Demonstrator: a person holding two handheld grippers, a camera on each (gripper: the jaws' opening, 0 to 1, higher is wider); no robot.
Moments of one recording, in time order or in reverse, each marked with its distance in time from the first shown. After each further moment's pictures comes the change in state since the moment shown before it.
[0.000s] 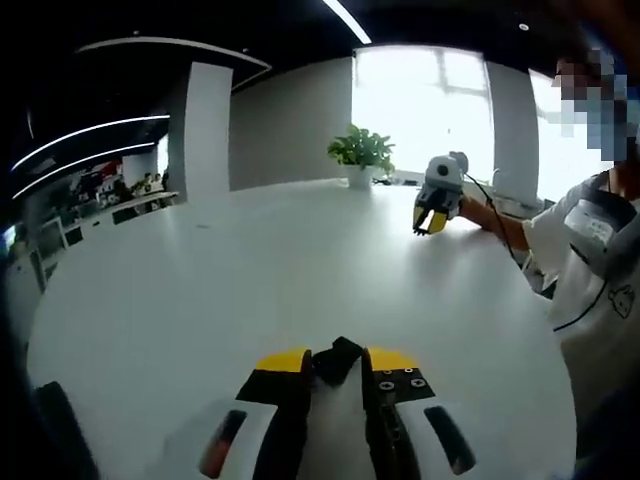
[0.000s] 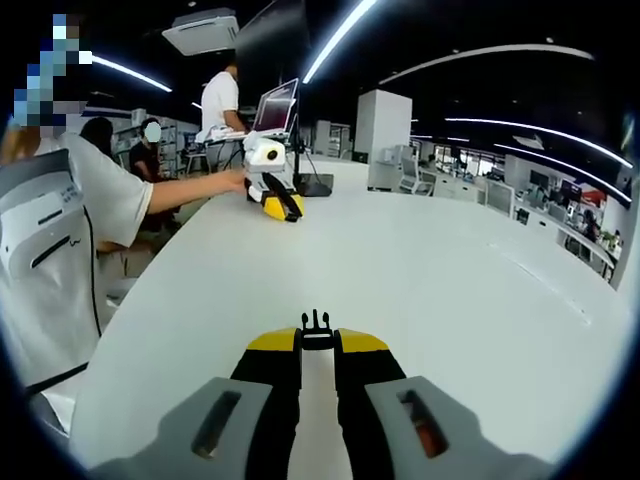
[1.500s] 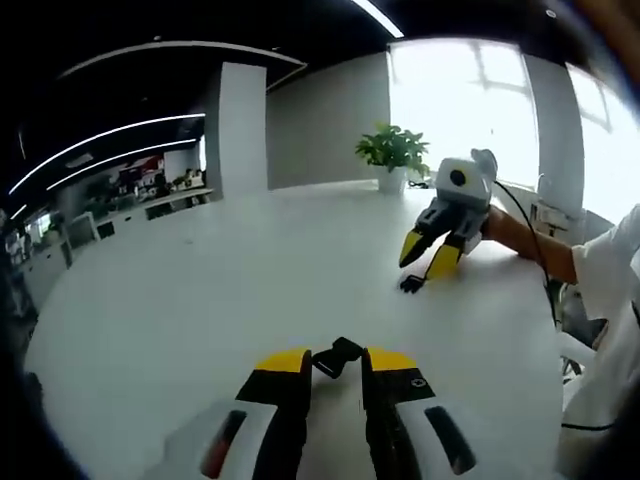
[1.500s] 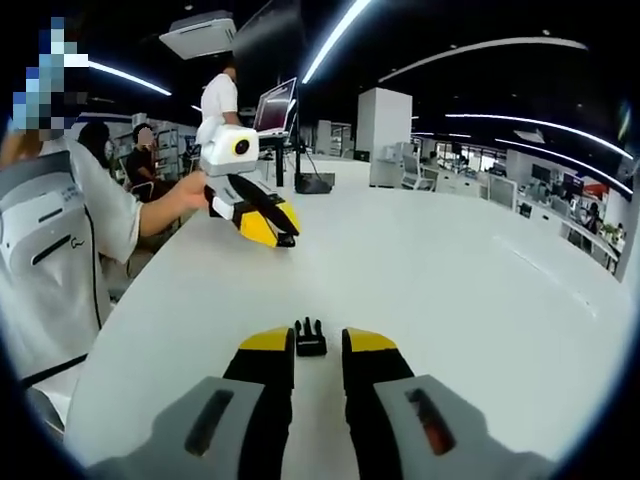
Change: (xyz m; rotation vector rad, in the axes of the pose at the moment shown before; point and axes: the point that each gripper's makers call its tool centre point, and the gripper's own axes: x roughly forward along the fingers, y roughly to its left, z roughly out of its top) left arm 0.082 -0.073 0.049 -0.049 -0.020 0.195; right arm -0.003 -0.004 -0.008 0.024 -0.004 0.007
